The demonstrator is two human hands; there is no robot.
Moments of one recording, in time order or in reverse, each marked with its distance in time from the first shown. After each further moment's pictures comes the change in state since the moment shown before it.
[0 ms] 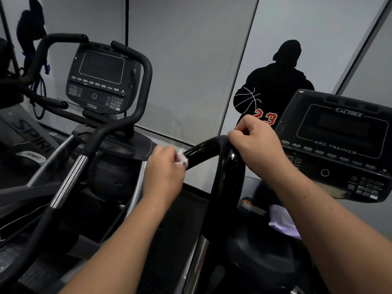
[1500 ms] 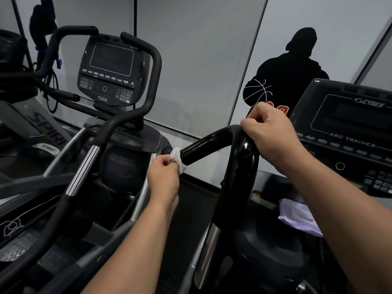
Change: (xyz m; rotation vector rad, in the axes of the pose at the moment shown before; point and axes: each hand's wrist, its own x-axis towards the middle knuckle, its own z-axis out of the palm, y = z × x) left_hand -0.016 -0.039 0.024 -0.829 0.128 -0.618; right_hand 0.005 0.004 0.003 0.058 0.007 -0.018
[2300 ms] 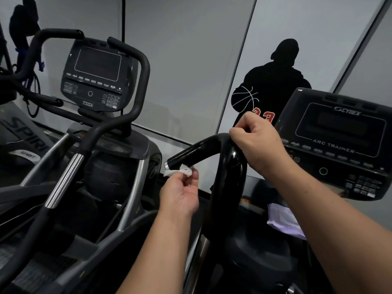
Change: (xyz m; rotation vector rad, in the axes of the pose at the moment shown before) left_hand -0.021 0.002 0.046 -0.785 -0.099 -0.663; right_hand -0.003 0.000 0.000 0.008 0.005 0.017
